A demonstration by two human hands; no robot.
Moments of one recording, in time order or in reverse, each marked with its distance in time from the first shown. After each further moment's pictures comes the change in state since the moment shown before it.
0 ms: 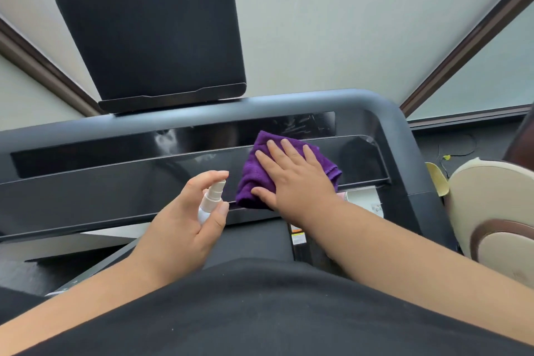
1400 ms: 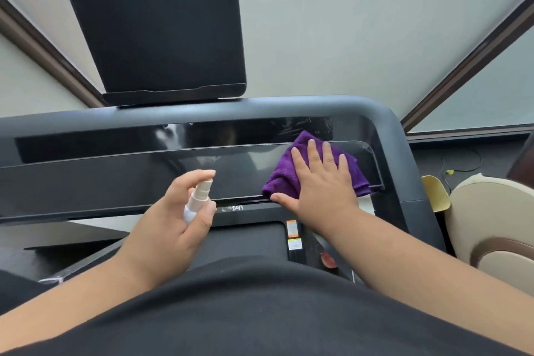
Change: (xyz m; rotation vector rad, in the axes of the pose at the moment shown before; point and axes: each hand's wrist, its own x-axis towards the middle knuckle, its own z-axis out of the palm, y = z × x) left_hand -0.015 0.008 0.002 0.021 0.089 -0.043; right_hand -0.027 0.035 0.007 -0.046 -0.008 0.191
